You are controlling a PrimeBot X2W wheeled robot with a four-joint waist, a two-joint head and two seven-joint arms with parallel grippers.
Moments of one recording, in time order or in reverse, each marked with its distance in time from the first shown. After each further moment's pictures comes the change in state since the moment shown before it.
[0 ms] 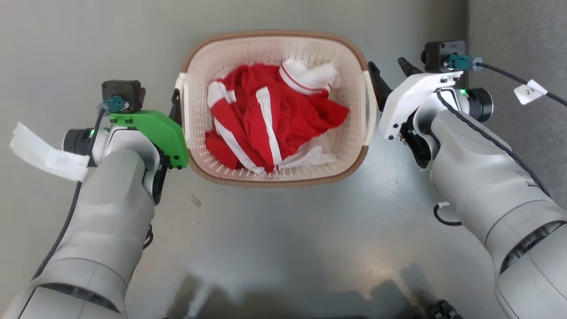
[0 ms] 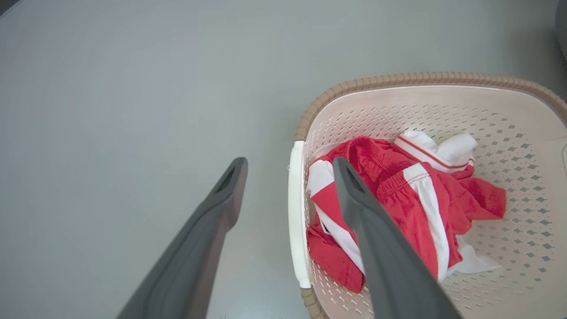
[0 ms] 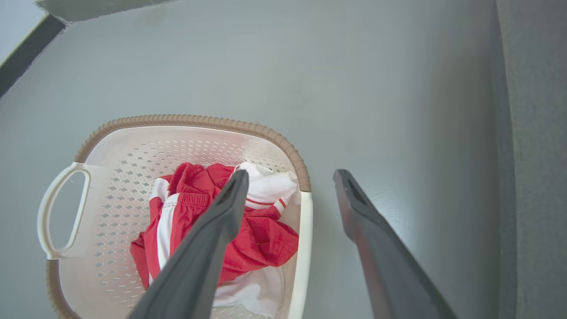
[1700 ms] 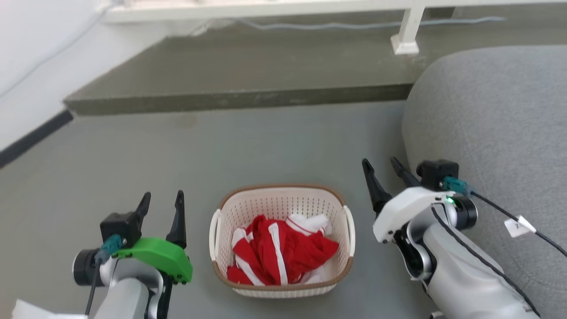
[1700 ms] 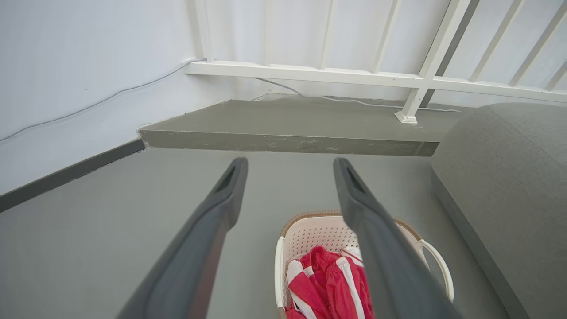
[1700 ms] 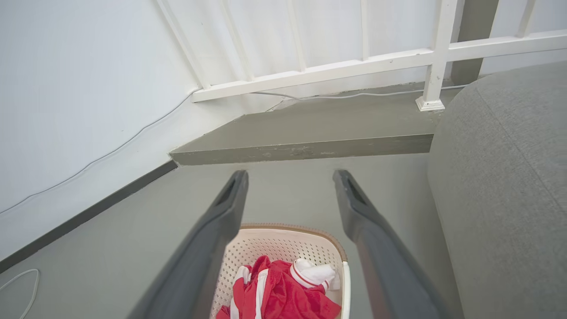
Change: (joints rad) left arm 0.702 0.071 0.277 -0.714 0.173 0.059 -0.006; right arm 0.584 -0.047 -0.286 -0.553 -0.238 -0.113 -0.028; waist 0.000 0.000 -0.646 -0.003
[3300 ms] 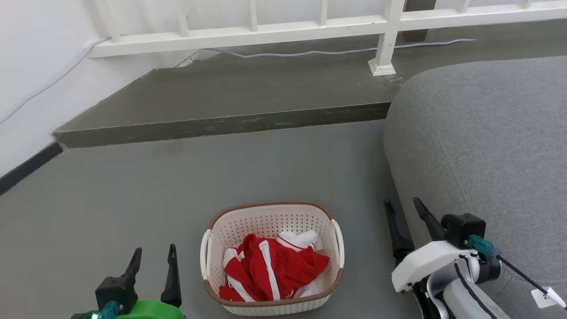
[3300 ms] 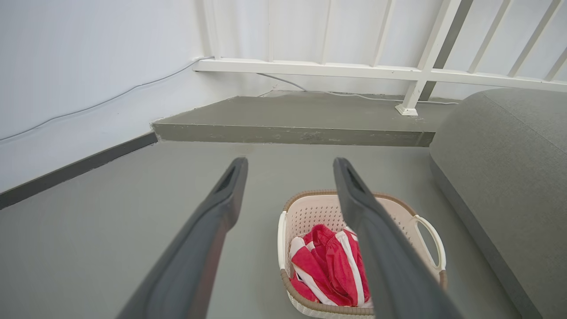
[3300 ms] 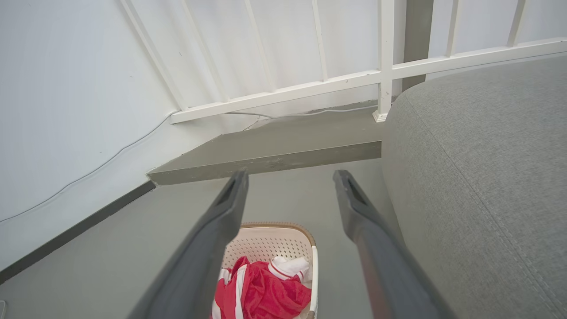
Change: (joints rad) left arm 0.309 0.000 0.071 -0.245 0.080 0.067 0.000; right arm 0.340 -0.014 -0.170 -0.314 -0.167 -0.041 0.000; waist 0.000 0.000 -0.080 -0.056
